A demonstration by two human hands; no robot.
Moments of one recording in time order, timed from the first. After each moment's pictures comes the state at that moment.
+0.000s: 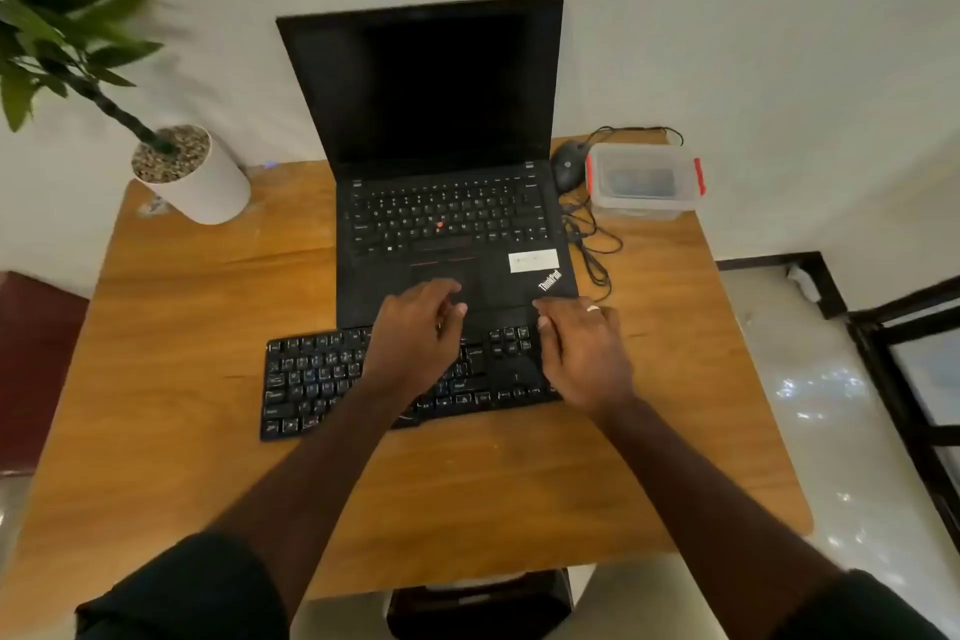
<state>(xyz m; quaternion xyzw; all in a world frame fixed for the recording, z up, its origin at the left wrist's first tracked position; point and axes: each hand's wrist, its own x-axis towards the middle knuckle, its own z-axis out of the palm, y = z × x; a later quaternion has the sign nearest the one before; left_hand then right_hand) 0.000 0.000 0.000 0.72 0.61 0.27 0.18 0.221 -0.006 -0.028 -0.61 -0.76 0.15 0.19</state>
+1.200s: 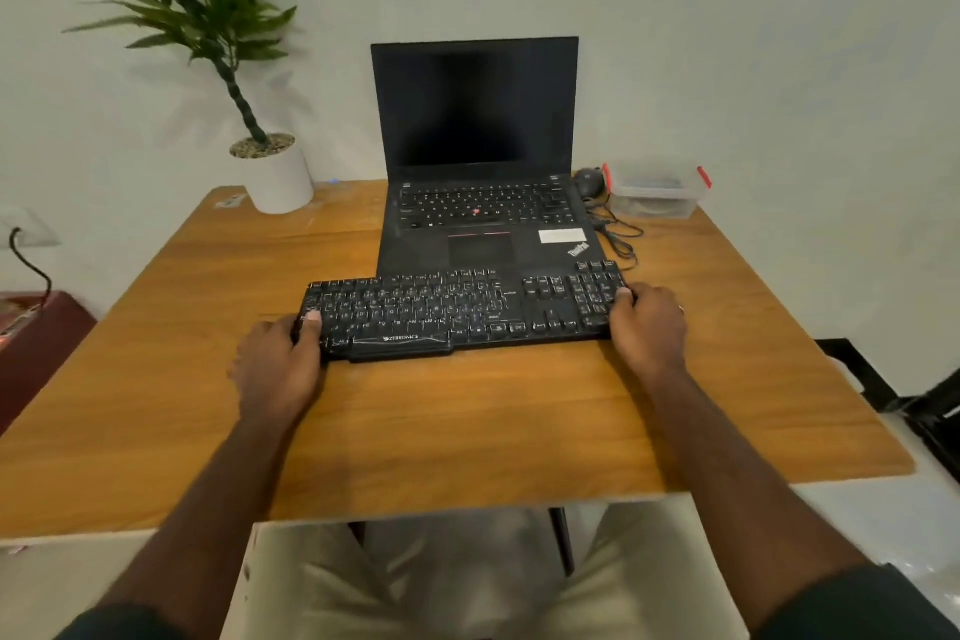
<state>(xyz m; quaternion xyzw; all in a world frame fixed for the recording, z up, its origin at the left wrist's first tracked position) -0.150 -0.125 -0.116 0.47 0.83 0.29 0.05 0.236 -0.052 -0.111 -0.74 -0.57 0.13 0.33</state>
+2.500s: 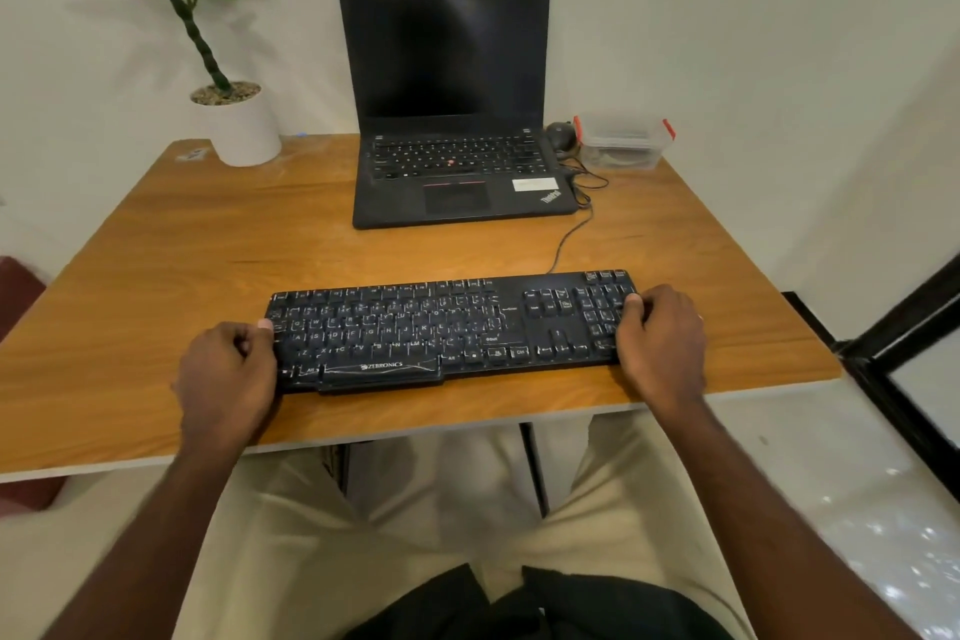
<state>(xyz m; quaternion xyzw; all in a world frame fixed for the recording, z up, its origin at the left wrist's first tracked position) -0.145 -0.217 -0.120 0.49 0.78 0.38 0.05 0.258 -0.163 -0.124 -0.74 -0.56 0.04 0.38</state>
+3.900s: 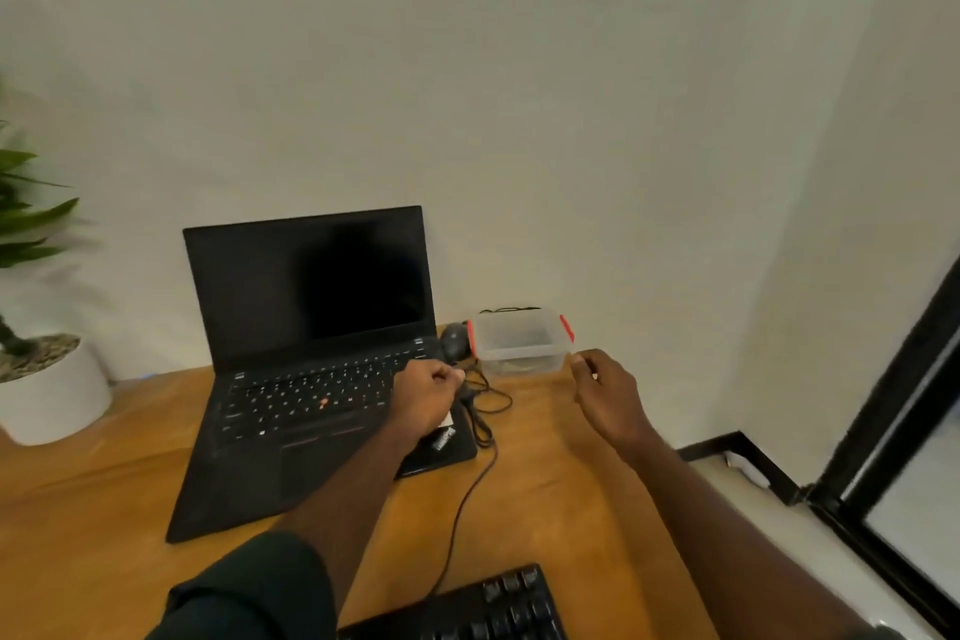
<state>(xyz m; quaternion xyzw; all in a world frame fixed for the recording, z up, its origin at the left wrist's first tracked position) 0.139 0.115 -0.053 0.62 0.62 0.36 0.31 0.374 0.073 -0.062 -0.67 -0.56 0.20 0.45</state>
